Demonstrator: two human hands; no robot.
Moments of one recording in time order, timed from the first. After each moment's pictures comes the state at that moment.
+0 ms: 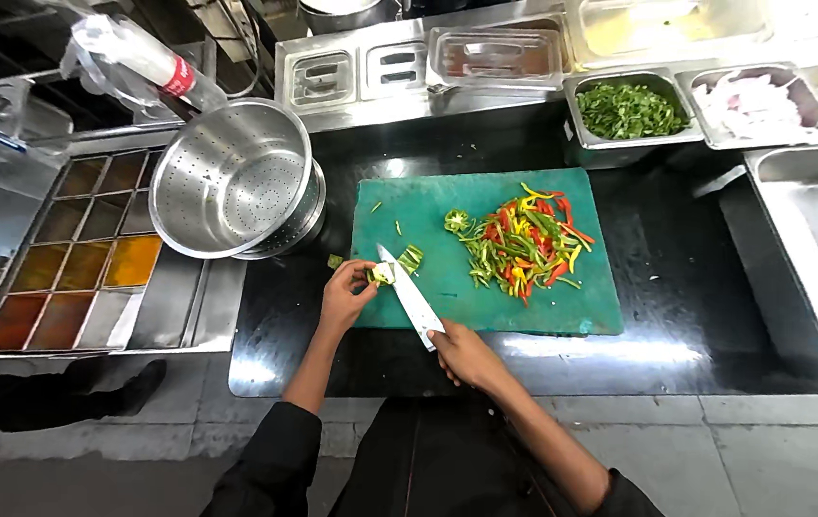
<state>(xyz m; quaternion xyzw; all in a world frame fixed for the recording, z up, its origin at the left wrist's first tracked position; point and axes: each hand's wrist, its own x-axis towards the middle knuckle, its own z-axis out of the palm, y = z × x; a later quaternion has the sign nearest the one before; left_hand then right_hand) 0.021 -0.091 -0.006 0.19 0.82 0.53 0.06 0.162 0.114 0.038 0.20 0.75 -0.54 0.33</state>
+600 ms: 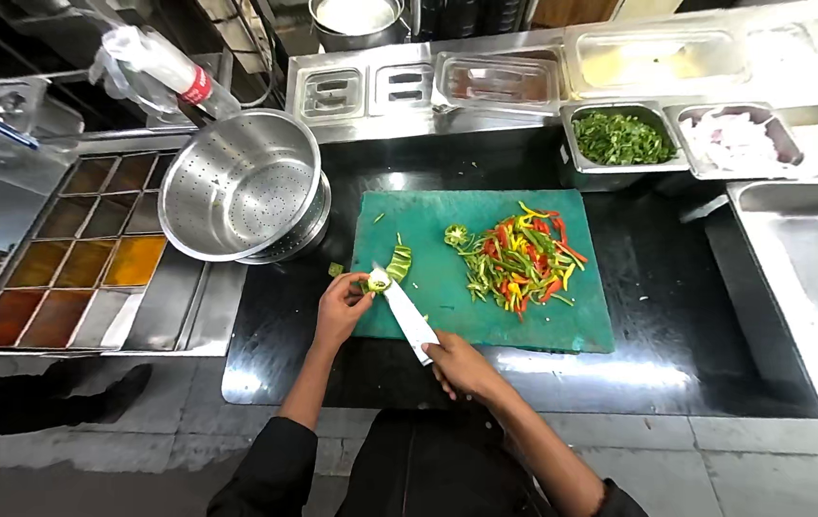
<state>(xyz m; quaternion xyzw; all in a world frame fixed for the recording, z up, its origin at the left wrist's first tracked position) 0.028 -0.095 -0.002 0.14 0.84 0.52 0.06 0.154 0.116 0.047 0.18 0.72 -0.56 0.36</state>
